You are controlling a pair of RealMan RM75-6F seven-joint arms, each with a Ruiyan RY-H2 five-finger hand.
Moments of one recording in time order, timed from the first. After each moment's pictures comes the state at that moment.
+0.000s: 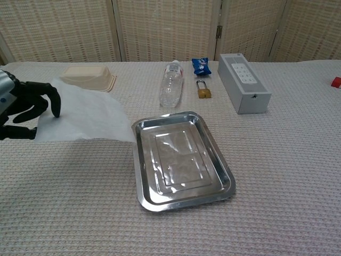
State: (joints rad) left arm -0.48 -1.97 0.07 -0.37 1.71 1.87 -0.43; right arm -0.01 -1.16 0.00 -1.58 -1.67 1.64 0.10
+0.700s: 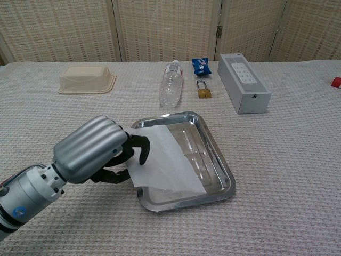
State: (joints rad) left arm -0.60 -2.06 0.11 -0.67 1.78 1.53 -0.05; right arm -0.05 -1.07 -0.03 -1.61 -1.71 1.71 0.27
